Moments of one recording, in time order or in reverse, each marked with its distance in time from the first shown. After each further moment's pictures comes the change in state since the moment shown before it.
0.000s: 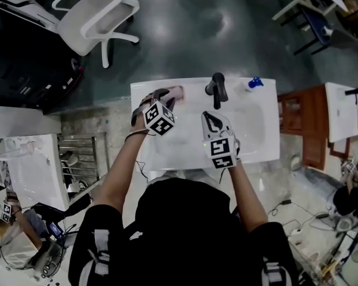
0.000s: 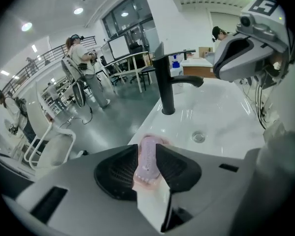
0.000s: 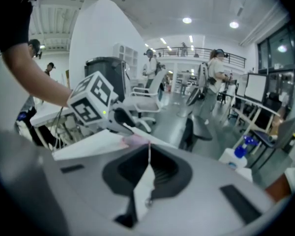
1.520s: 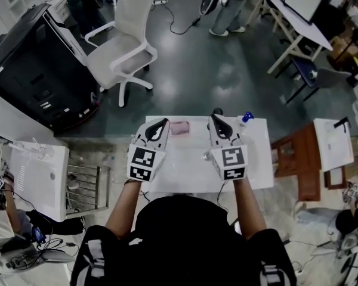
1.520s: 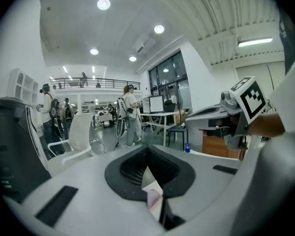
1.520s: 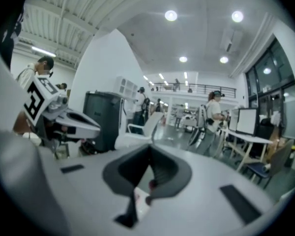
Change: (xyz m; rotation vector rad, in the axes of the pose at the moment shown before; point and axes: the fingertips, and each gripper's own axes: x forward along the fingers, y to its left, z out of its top) left arm -0.275 0.028 0.107 -0.362 -0.622 0.274; right arm -0.117 -0.014 0.182 -0.054 -0.408 -0.089
